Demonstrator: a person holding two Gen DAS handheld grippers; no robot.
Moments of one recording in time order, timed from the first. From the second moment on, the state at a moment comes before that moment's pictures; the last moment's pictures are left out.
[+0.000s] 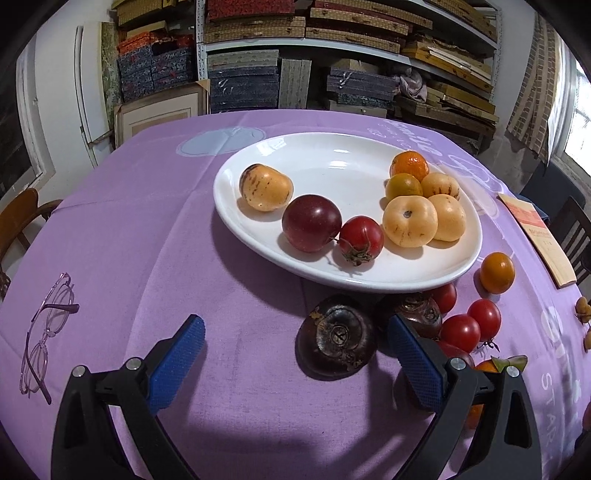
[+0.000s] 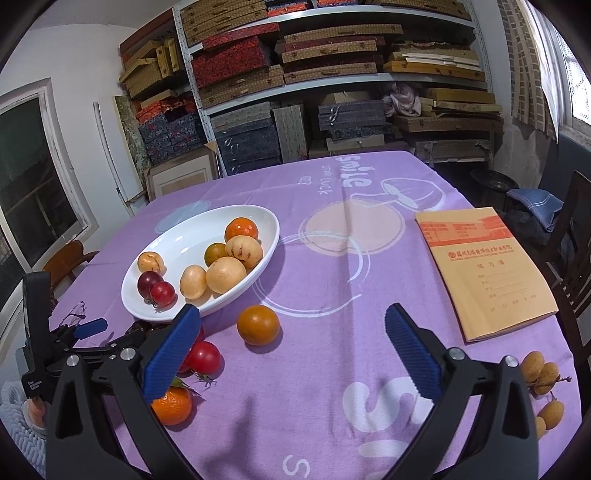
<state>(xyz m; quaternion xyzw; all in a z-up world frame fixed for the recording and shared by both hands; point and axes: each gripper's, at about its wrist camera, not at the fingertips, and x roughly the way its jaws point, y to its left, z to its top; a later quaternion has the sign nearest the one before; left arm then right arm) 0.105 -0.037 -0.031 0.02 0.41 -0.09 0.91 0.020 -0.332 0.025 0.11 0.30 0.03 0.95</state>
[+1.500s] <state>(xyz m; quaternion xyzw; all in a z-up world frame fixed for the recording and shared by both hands) 0.083 0.011 -0.026 -0.01 0.42 -0.10 0.90 0.029 -0.318 0.010 0.08 0.34 0.07 0.93</state>
